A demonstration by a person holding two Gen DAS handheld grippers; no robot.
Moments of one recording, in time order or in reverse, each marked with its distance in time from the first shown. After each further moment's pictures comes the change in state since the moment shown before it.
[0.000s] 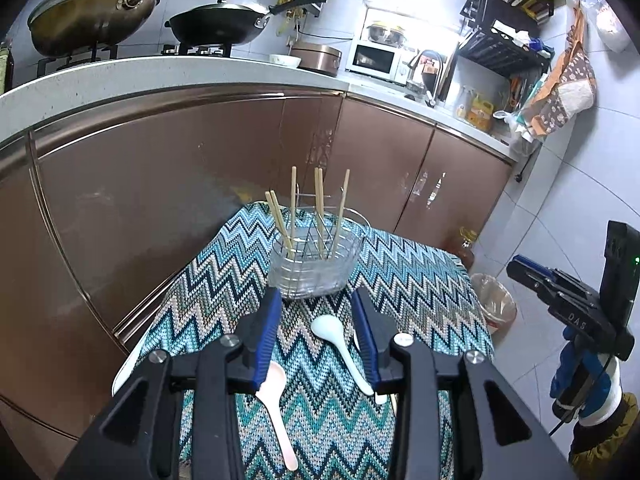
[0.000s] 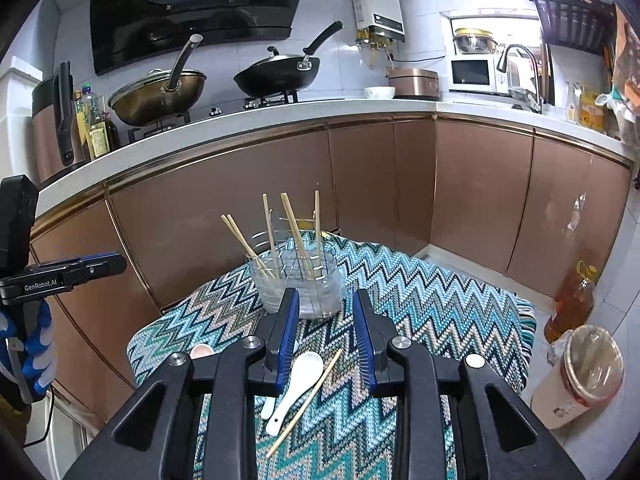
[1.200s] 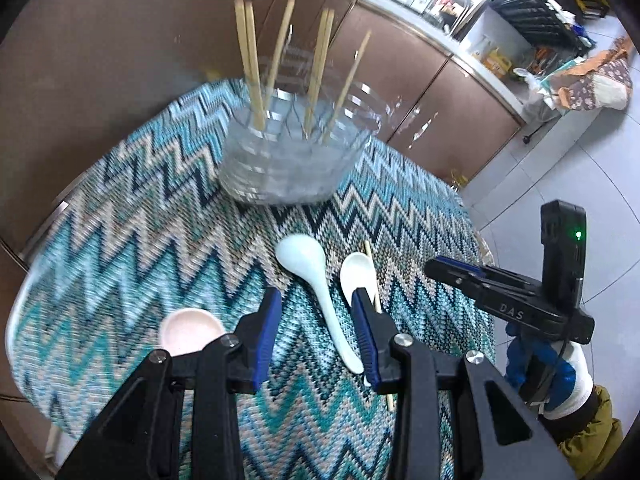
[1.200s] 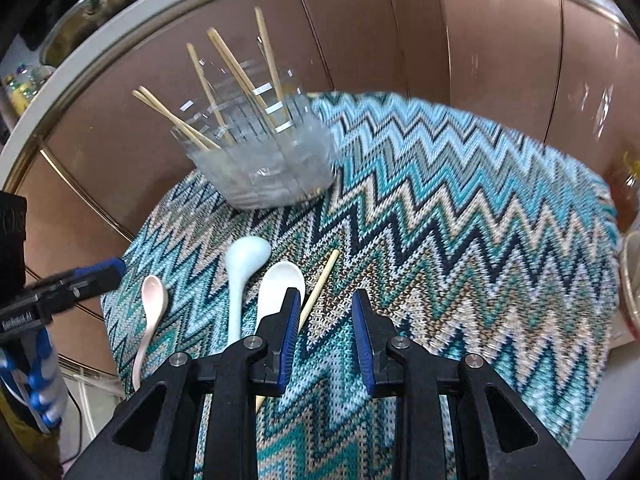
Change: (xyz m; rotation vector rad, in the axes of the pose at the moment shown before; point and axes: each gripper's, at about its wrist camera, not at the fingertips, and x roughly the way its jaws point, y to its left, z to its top) left arm 0.152 0.008 -0.051 -0.161 0.343 -0.141; right arm 0.164 -0.044 -0.069 0.158 0.462 0.096
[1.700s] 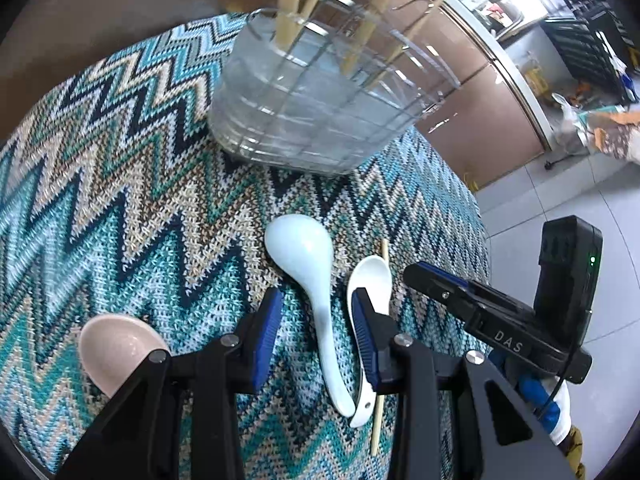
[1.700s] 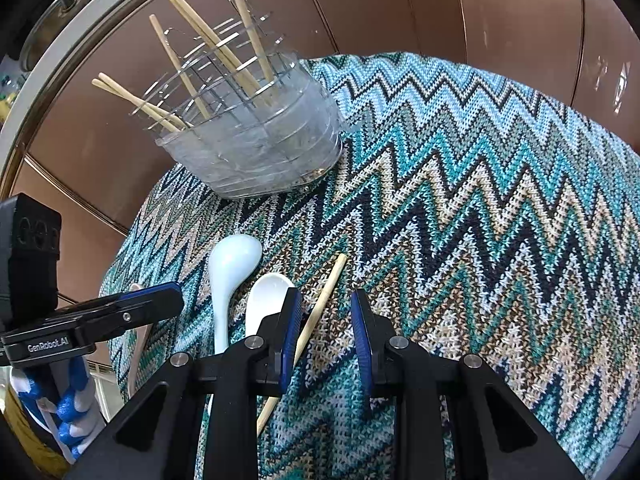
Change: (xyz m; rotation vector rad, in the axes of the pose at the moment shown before) left arm 0.072 0.019 0.008 -0.199 0.105 -0.047; right arm 0.060 -0.010 0.020 0.029 0.106 0.066
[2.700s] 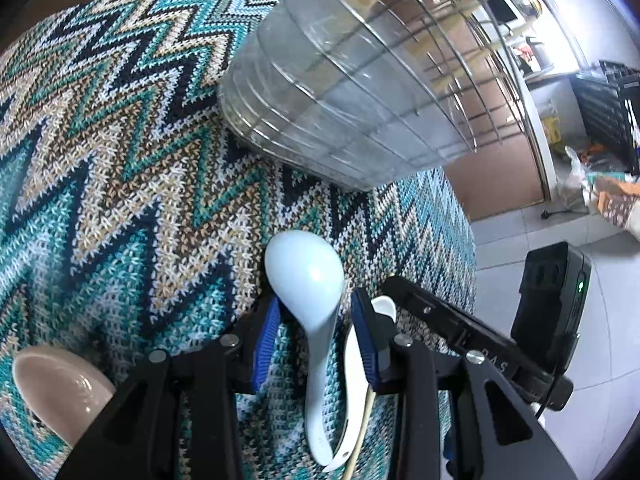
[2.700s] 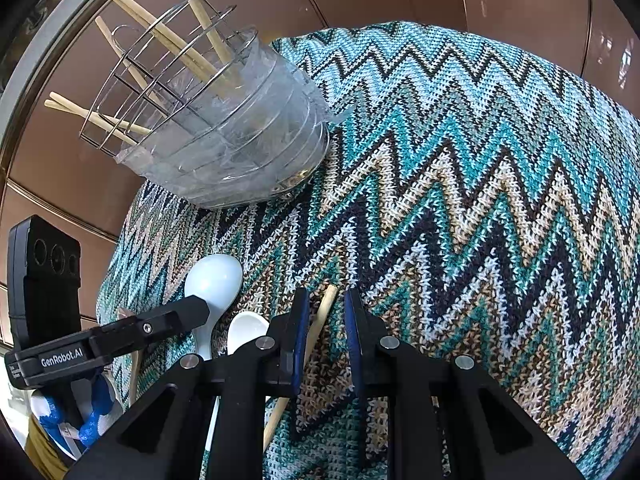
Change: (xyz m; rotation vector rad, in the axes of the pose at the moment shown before) left arm 0.061 0.025 0.029 -0.206 0.018 -0.100; right arm 0.055 -0.015 0.037 0.047 0.099 0.025
